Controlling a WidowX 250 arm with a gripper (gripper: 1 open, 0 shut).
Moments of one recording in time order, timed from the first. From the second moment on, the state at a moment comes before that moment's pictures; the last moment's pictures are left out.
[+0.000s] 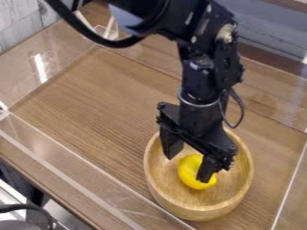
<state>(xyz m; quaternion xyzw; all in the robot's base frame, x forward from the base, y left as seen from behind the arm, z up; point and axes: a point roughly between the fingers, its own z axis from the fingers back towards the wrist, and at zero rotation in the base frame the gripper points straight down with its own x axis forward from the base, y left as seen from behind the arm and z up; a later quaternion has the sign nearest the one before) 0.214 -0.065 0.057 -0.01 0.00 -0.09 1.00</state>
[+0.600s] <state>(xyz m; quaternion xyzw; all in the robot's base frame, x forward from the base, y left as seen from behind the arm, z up) 0.215 -0.066 0.049 -0.01 0.00 -0.09 1.00</state>
